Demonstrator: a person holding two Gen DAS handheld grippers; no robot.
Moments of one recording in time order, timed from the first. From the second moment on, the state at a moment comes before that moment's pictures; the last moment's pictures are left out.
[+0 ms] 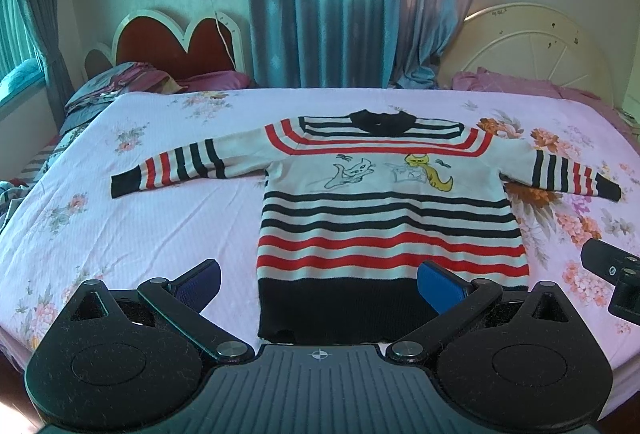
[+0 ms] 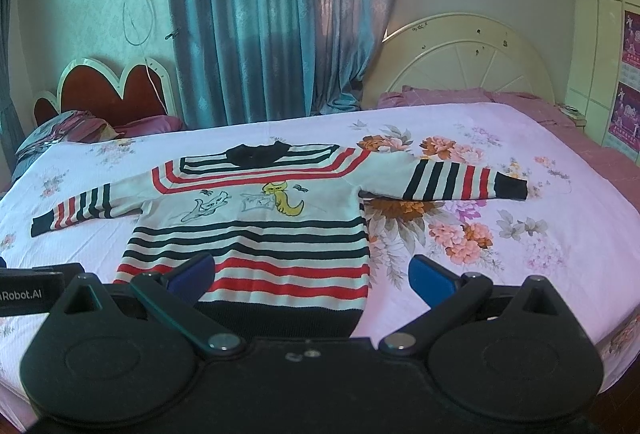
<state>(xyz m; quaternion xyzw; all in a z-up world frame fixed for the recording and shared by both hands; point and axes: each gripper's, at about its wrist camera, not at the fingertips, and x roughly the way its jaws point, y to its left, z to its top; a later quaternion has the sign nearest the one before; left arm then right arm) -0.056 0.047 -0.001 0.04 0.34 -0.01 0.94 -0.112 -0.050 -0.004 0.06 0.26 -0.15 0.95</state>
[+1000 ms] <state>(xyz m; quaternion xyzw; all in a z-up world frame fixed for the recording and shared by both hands) -0.053 0.054 -0.003 0.04 0.34 -0.01 0.94 -0.106 -0.055 -0.006 0.06 0.27 -0.16 0.95</state>
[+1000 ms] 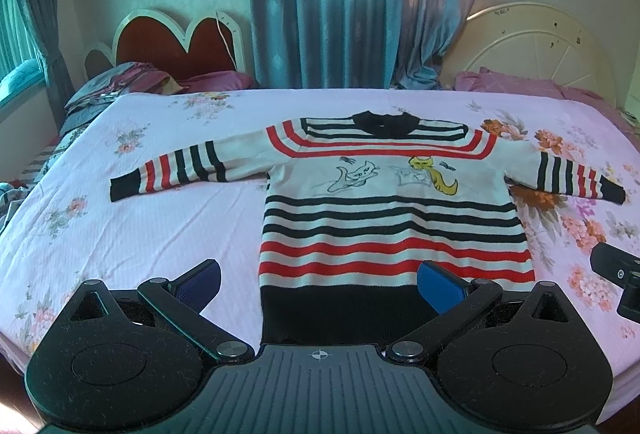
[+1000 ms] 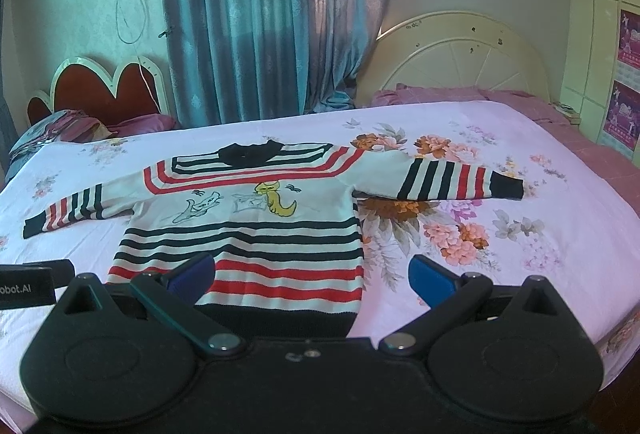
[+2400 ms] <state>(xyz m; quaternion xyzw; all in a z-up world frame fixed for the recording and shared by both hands) 0.134 0.056 -0.033 0.06 0.35 -0.10 0.93 -0.009 -0.088 -0.024 0.09 0.26 -0.30 0.91</state>
